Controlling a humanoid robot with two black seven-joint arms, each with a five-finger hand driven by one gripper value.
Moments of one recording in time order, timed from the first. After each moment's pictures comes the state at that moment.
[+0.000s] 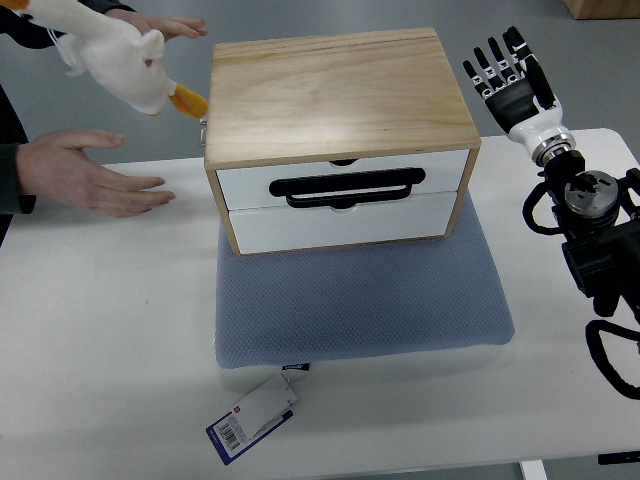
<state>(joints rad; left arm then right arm) -0.08 0.00 -0.09 -0.28 0.01 -0.02 0.05 0.83 -0.10 1.37 0.43 0.04 0.44 -0.02</state>
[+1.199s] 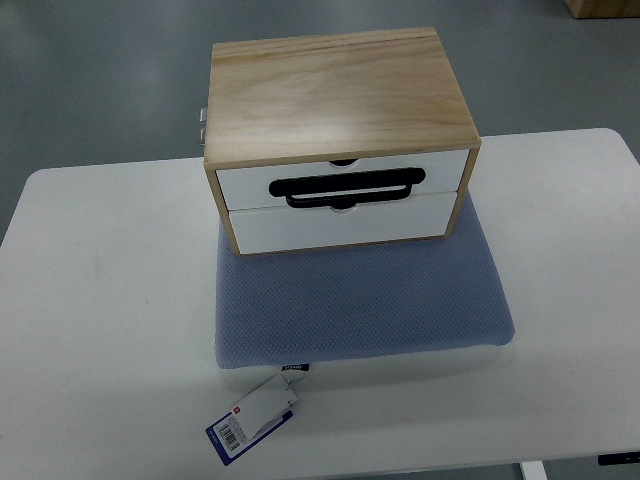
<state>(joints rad) -0.08 0.00 -0.09 -0.30 0.01 -0.03 0.05 1.58 -0.58 0.11 0.72 -0.18 0.61 -0.18</state>
